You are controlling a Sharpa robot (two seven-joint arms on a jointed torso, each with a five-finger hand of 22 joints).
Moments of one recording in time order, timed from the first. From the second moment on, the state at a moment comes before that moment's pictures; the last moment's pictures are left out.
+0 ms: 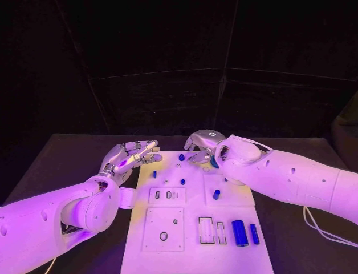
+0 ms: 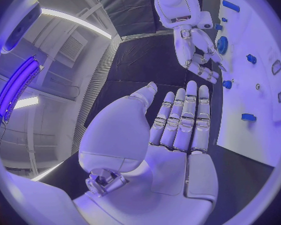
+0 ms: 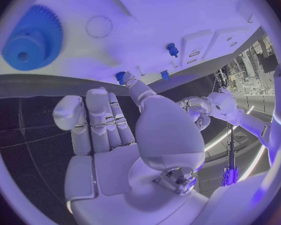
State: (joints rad) left arm 1.13 -0.86 -0.03 1.62 0.04 -0.41 0.54; left_hand 1.30 -0.02 0.24 0.12 0.08 0.91 0.23 0.13 0.07 0.98 0.19 0.15 0.06 1.05 0.14 0.20 0.13 0.17 0.81 0.26 0.28 0.12; right arm 1.23 -0.52 0.00 1.18 -1.65 -0.29 -0.13; right_hand 1.23 -0.05 0.26 -0.17 0.10 0.91 0.20 0.07 0.07 1.03 0.12 0.12 0.07 1.42 0.03 1.07 0.62 0.12 1.28 0.14 1.31 0.98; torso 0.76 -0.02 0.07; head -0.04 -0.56
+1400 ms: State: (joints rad) left arm 1.13 -0.85 -0.03 1.59 0.04 -0.39 0.53; left_hand 1.29 -0.02 0.25 0.11 0.08 0.91 0.23 0.13 0.07 0.98 0.19 0.15 0.07 1.05 0.14 0.20 0.13 0.17 0.81 0.26 0.28 0.12; right arm 1.25 -0.71 0.00 1.27 -1.44 -0.15 -0.25; right_hand 1.36 -0.06 -0.05 0.16 0.22 0.89 0.16 0.13 0.07 1.27 0.06 1.02 0.95 1.47 -0.02 1.36 1.11 0.08 1.39 0.09 1.44 1.23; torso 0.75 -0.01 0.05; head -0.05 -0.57
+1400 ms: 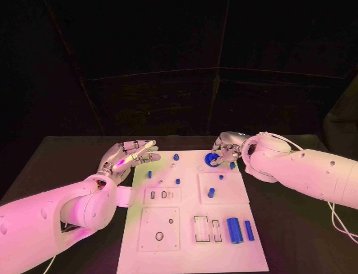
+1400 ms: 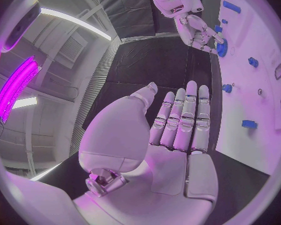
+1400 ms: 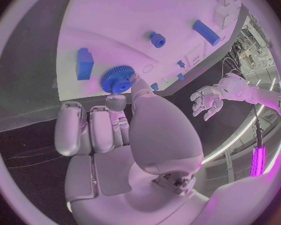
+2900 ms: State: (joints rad) left arm 1.13 -0.85 -0.03 1.59 0.04 -0.39 0.52; left_hand 1.29 -0.02 0.25 0.10 0.08 0.91 0.23 0.12 0.07 0.98 0.19 0.15 0.07 1.05 0.14 0.20 0.13 0.17 0.81 0.26 0.27 0.11; right arm 1.25 -0.69 0.00 1.37 -1.58 -0.31 -0.22; right_hand 1.45 0.01 0.09 0.10 0.18 0.98 0.14 0.18 0.07 1.35 0.04 1.19 1.17 1.47 -0.03 1.40 1.19 0.07 1.42 0.07 1.47 1.29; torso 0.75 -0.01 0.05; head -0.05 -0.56
